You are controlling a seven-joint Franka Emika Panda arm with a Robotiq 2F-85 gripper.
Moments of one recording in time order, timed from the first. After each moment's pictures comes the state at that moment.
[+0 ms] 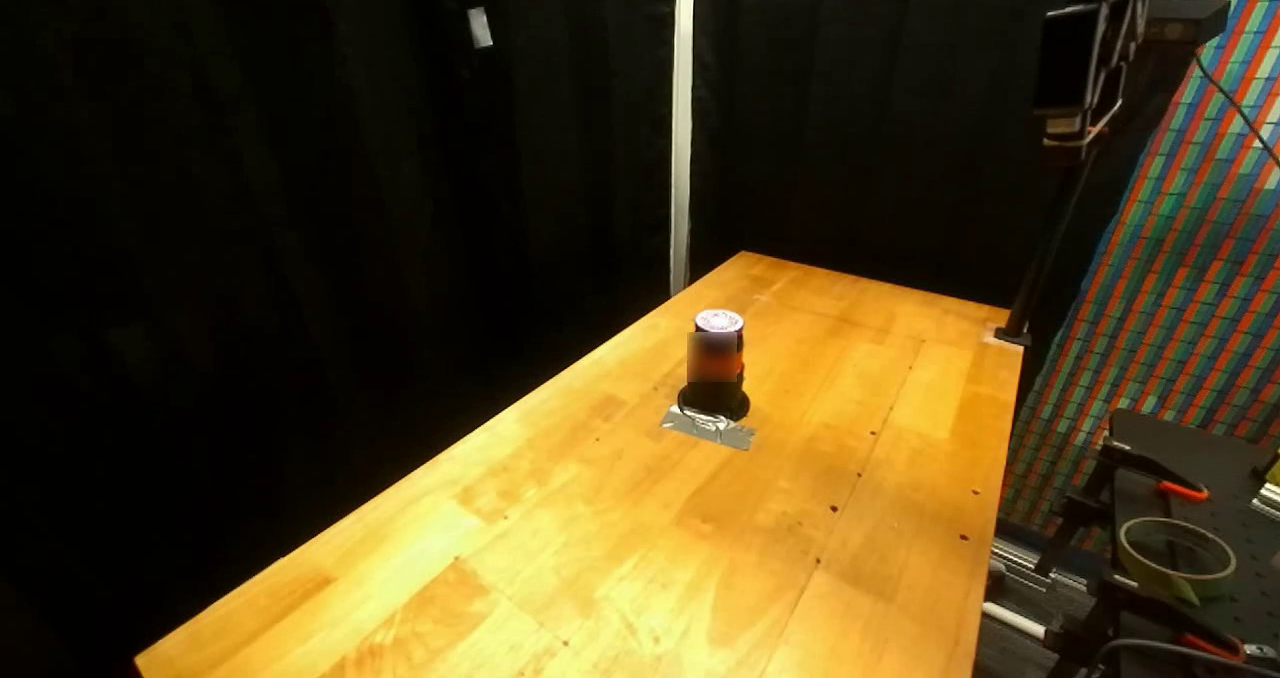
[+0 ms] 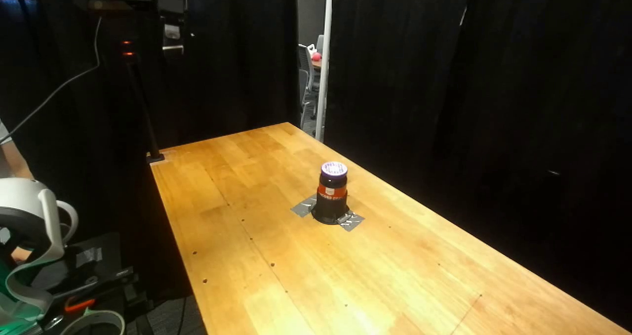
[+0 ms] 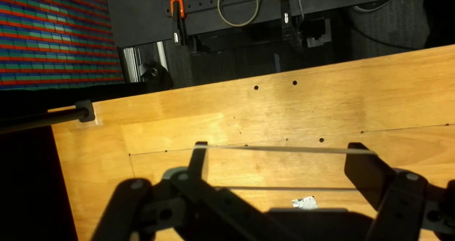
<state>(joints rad) 0.04 -0.36 0.33 -2.11 -0.05 1.53 0.46</state>
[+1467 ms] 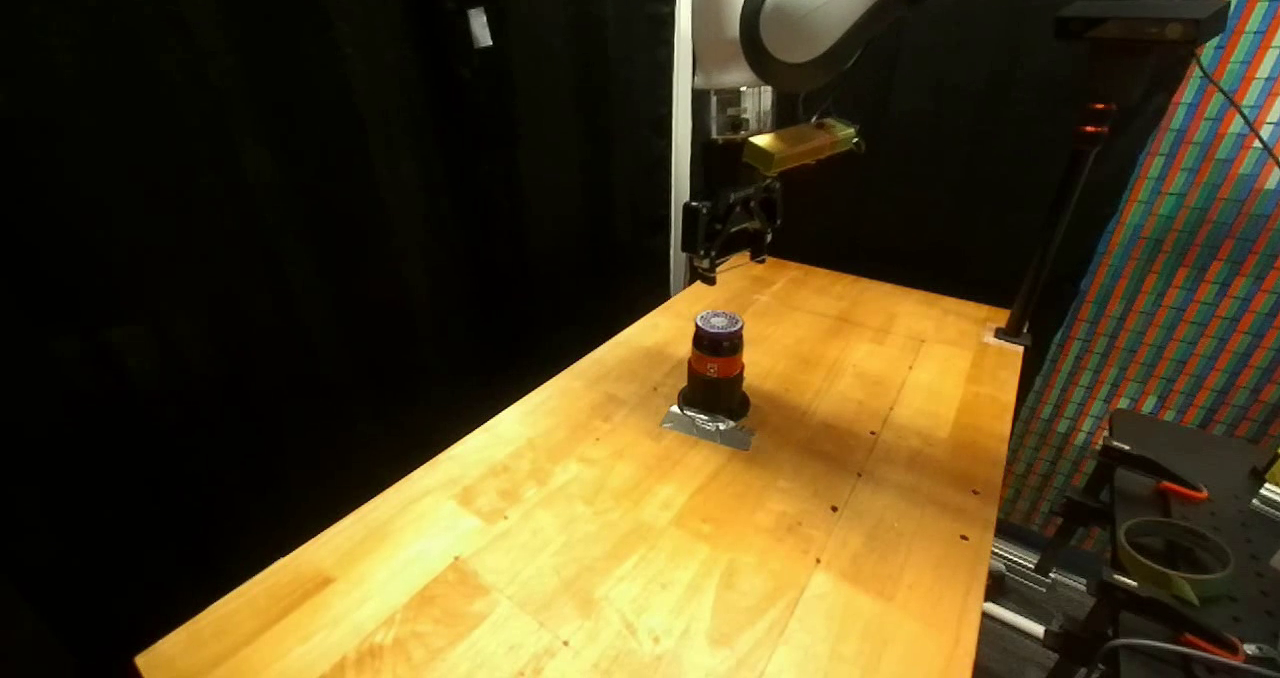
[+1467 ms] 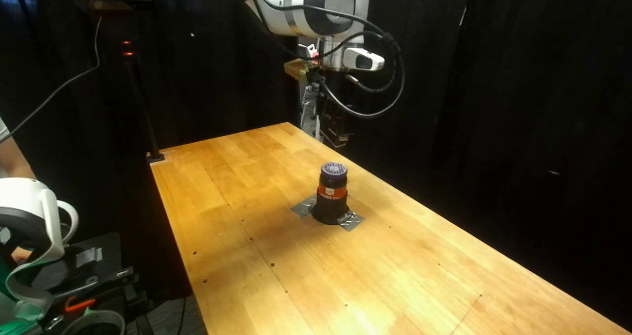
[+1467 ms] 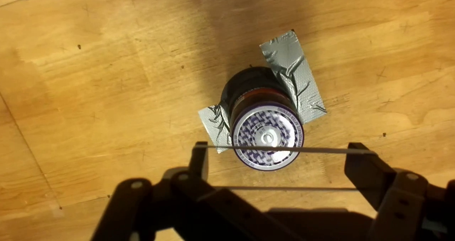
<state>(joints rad) 0.12 0.46 0.07 -1.60 -0.09 2.02 0.42</state>
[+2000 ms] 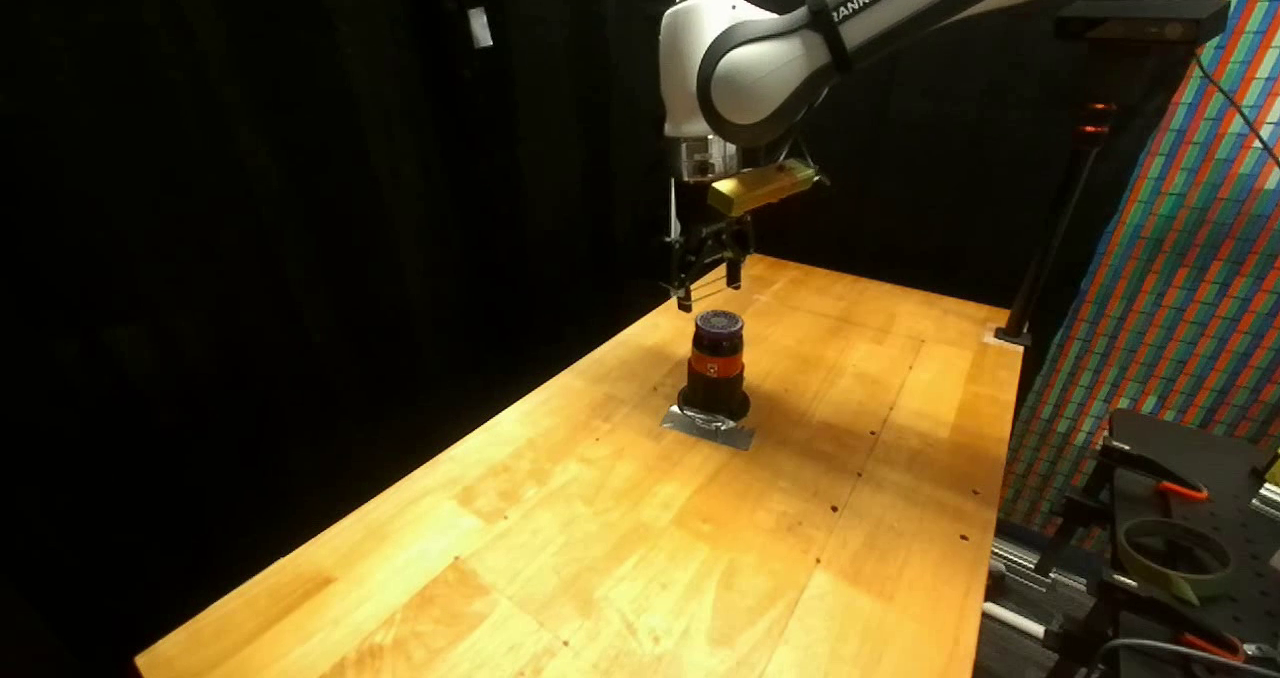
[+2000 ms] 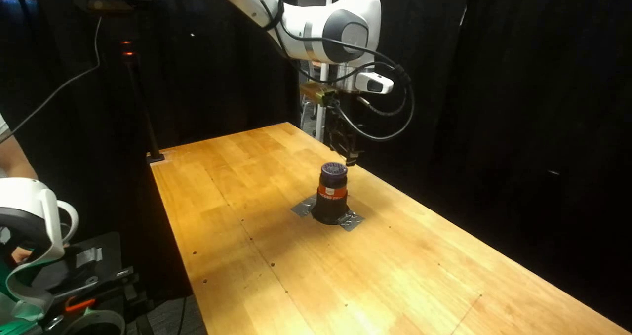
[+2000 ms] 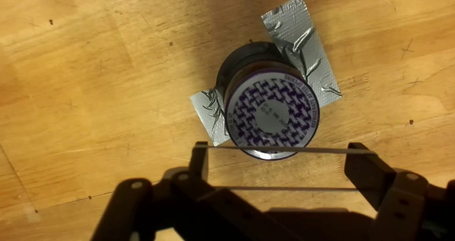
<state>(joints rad) 0.14 0.64 0.04 -1.44 -0.09 2.01 0.42</state>
